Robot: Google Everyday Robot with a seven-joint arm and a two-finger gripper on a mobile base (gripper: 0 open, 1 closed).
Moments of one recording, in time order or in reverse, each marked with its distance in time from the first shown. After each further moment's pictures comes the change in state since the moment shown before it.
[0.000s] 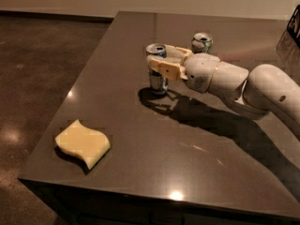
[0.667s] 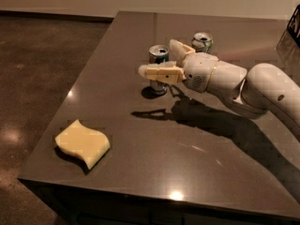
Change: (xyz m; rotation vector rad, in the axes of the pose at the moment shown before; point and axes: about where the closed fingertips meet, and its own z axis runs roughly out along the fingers) arm -0.001 0.003 0.004 -0.008 0.000 -0.001
